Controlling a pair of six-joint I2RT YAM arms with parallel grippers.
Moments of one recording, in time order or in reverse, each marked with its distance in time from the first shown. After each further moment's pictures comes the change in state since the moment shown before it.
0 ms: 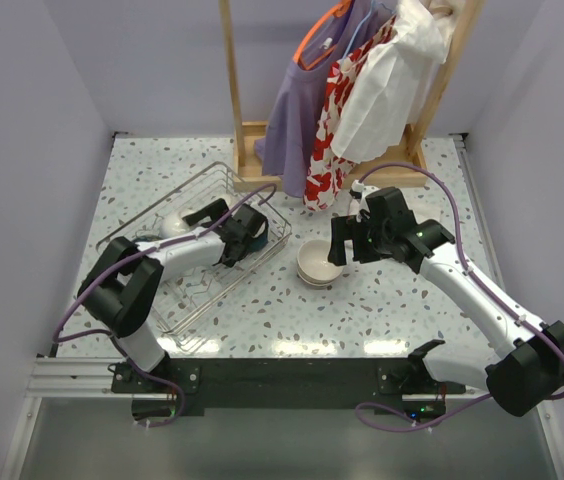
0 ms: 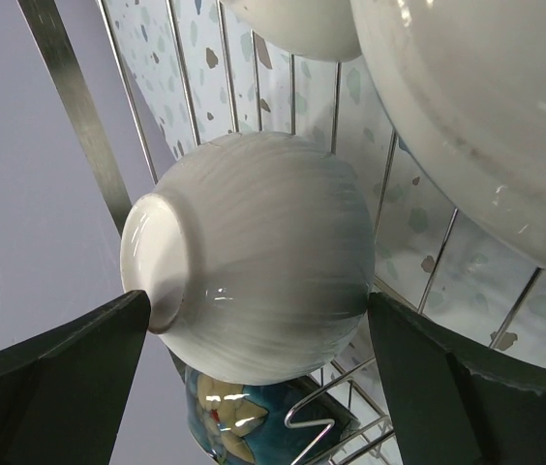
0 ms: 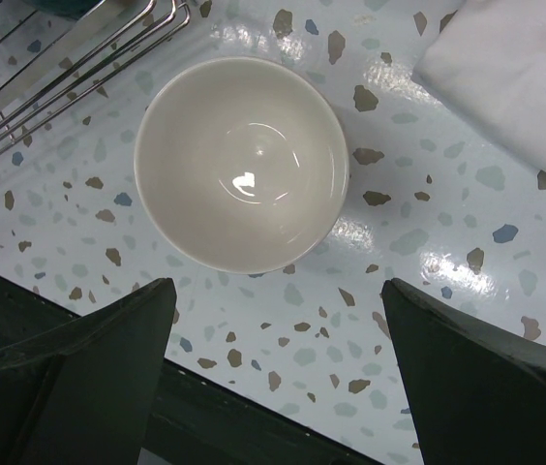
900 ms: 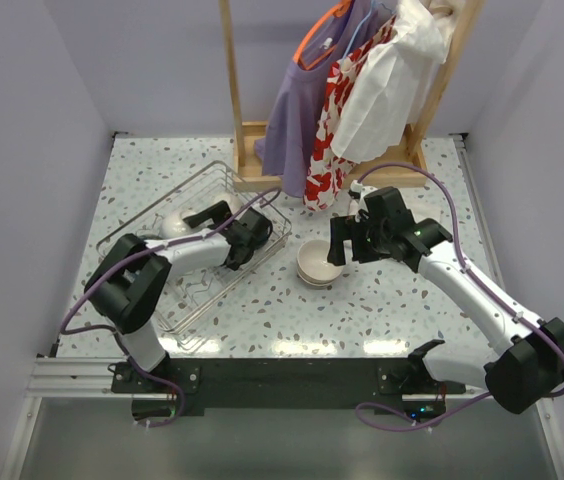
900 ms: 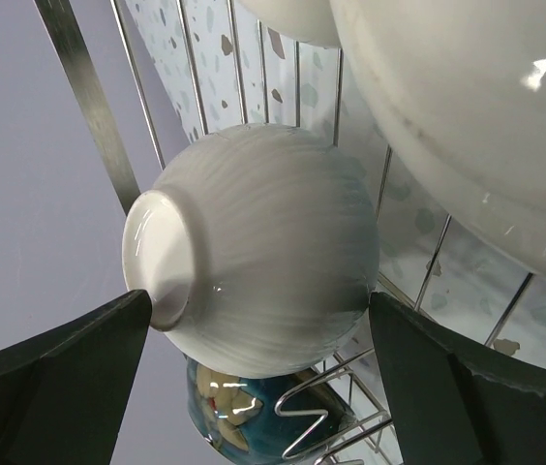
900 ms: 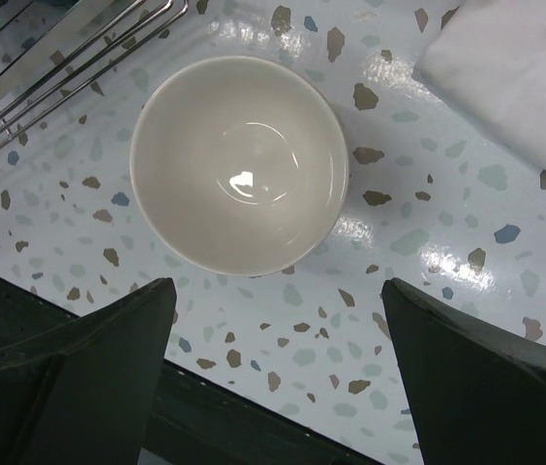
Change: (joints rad) left arm -0.026 0.040 -0.002 0.001 -0.071 -0.035; right arm 0.000 0.015 0.000 0.003 -0.001 0.000
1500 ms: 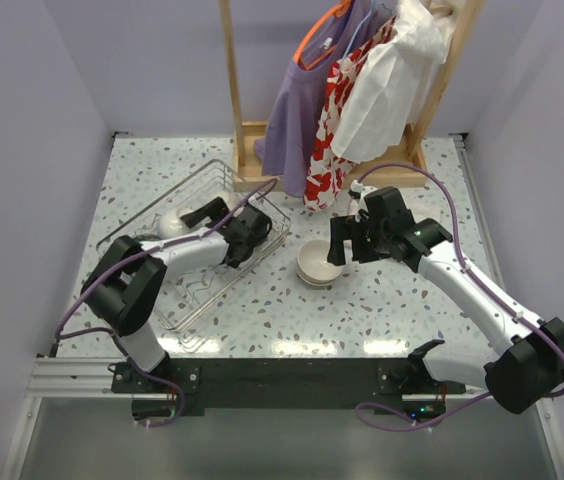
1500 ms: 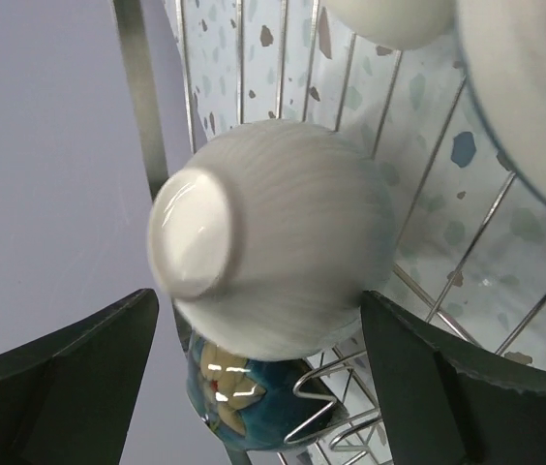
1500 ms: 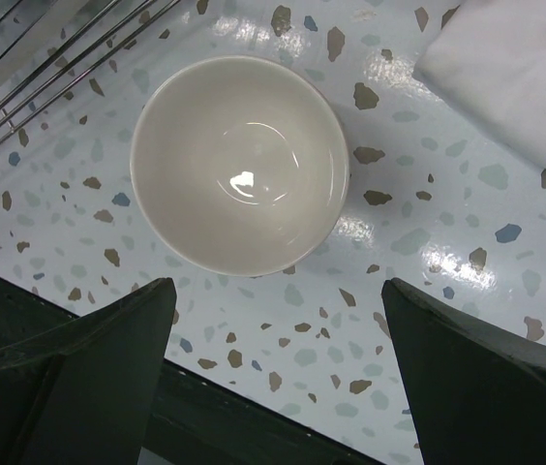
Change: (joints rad) left arm 0.002 -0.018 0.016 0.002 -0.061 -0.080; right arm 0.000 0.000 0.000 0.000 0.000 0.003
